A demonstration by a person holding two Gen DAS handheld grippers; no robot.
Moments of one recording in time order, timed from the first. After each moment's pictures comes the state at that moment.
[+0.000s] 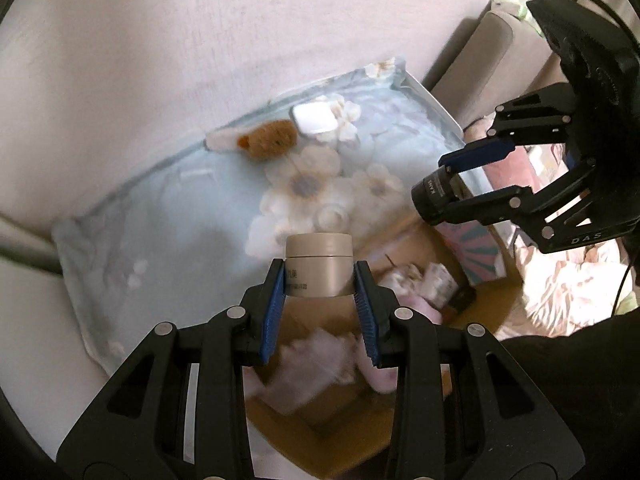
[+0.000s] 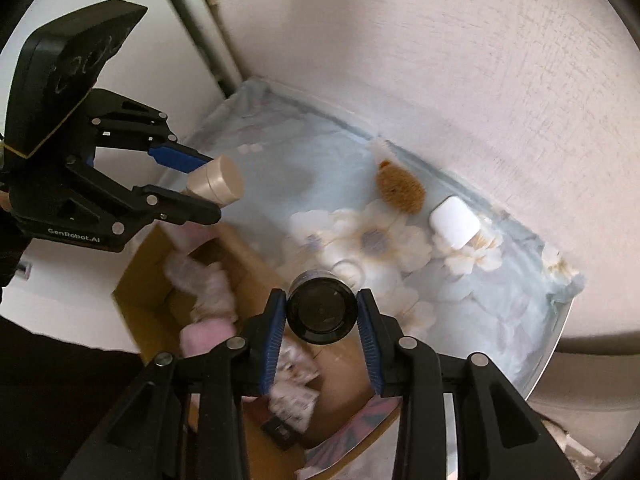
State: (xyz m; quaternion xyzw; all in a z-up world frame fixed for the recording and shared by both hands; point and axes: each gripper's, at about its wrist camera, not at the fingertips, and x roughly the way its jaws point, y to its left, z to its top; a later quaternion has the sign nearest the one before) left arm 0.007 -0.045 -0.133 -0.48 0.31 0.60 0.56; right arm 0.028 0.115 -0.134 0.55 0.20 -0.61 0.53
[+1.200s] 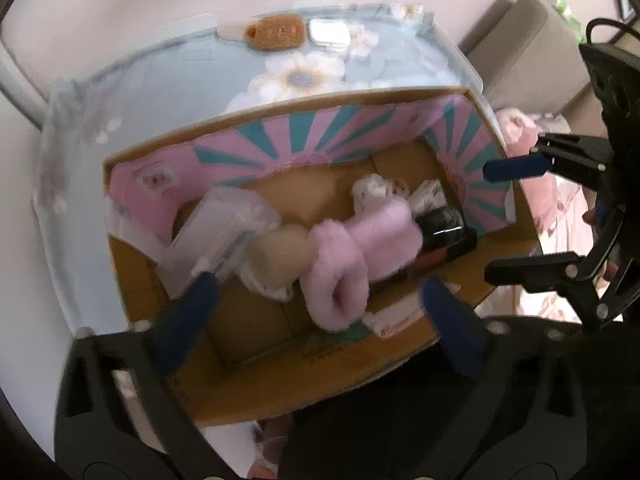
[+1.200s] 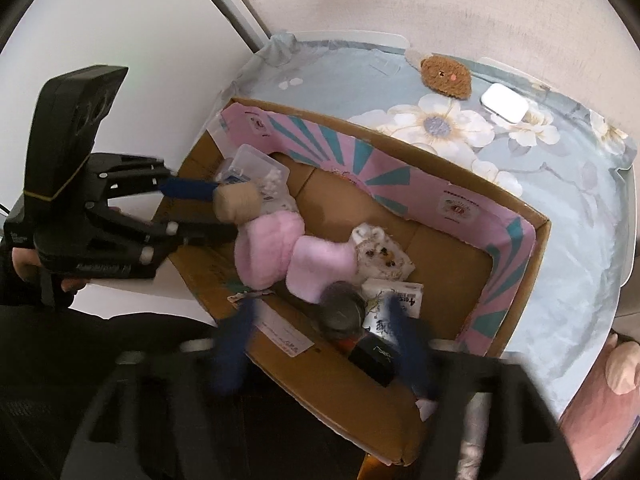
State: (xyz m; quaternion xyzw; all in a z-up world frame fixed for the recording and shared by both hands) left arm 0.081 -0.108 -0.198 -0.55 0.26 0.64 0.47; right arm 0.129 0.175 -0.170 0.59 0.10 -0.58 0.55
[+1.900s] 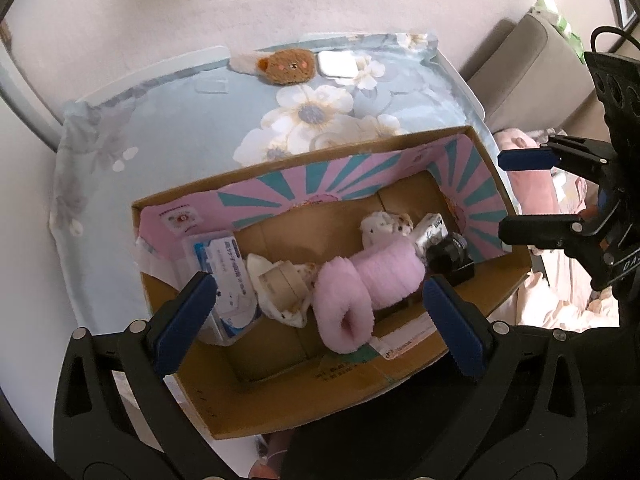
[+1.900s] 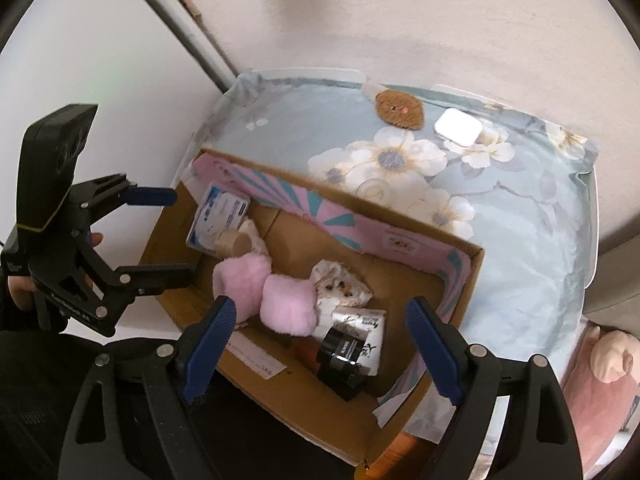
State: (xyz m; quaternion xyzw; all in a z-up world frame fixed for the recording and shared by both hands) left arm 0.059 -0.104 -0.176 -0.53 0.24 0.66 0.47; right arm 0.095 0.190 -0.151 0.58 0.06 -0.63 0.52
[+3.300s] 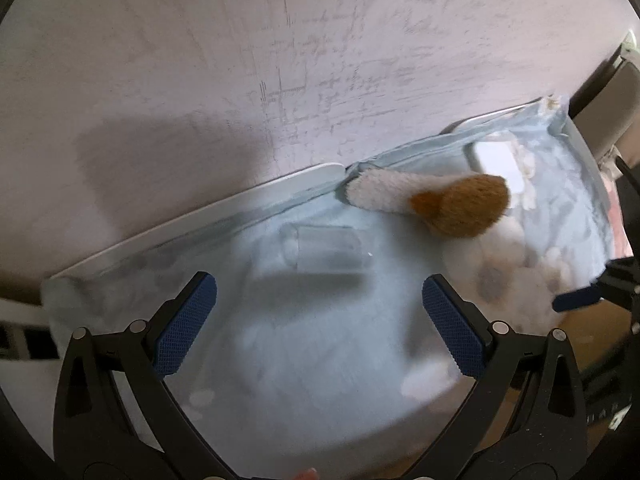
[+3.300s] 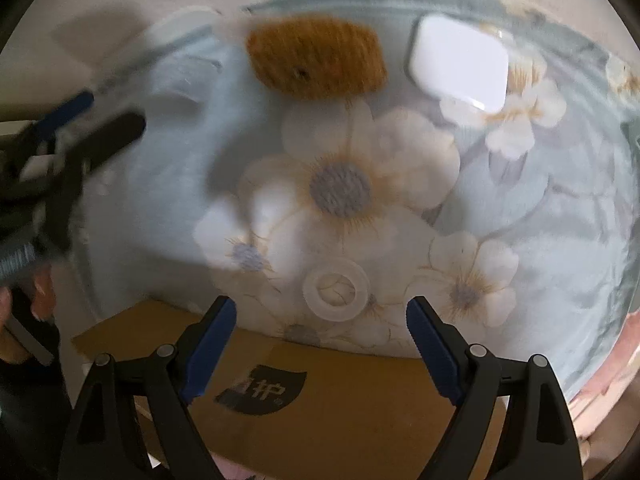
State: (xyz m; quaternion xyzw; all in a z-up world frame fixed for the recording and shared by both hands) left arm -0.152 0.046 -0.263 -0.49 0.29 0.68 0.46; right arm 0.002 0.030 -0.272 0.78 0.08 -0.51 0.34
